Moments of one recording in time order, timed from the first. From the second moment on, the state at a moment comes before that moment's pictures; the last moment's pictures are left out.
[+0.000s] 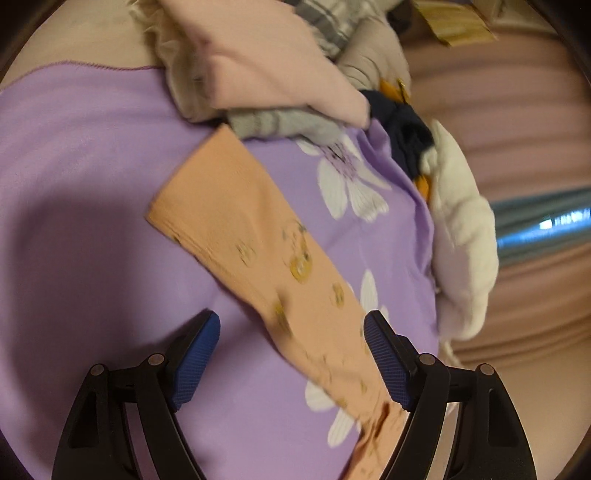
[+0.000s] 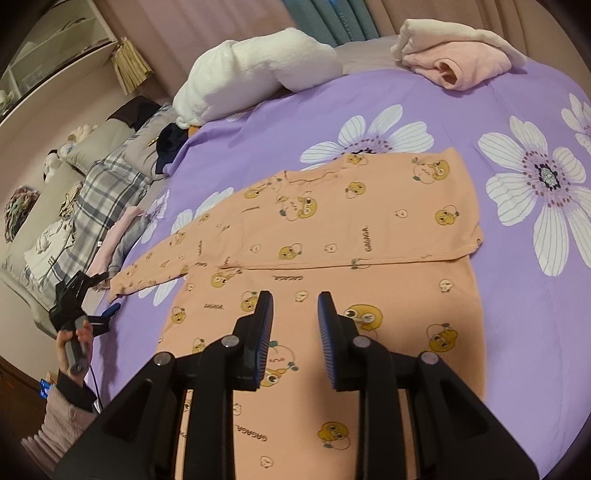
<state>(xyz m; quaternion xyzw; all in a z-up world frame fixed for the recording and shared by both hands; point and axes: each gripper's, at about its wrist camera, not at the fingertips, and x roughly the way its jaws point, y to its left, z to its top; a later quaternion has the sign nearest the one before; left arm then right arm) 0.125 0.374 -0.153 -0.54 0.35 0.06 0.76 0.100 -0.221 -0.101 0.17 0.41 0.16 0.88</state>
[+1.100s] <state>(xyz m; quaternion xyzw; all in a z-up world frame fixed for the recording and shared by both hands) 0.193 0.217 -0.028 -0.30 0.35 -0.01 0.89 0.086 -0.248 -0.108 0.21 0.40 0.16 0.88</state>
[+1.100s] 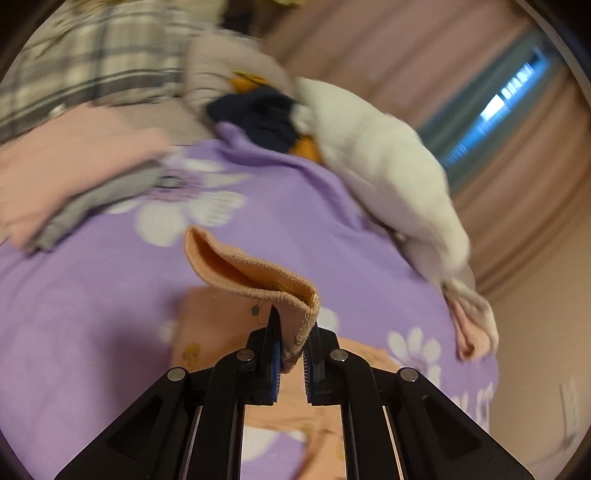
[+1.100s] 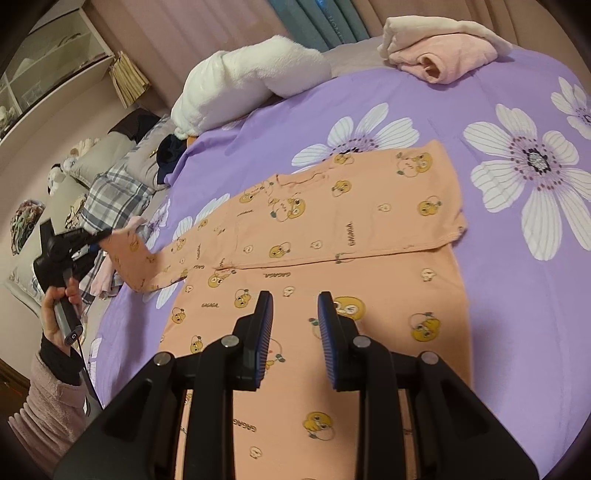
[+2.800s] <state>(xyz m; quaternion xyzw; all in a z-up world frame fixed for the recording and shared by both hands) 0.193 0.107 -0.094 -0.17 0.48 -0.08 0.86 0.199 -0.264 -0.097 0.20 0.42 0.10 0.88</state>
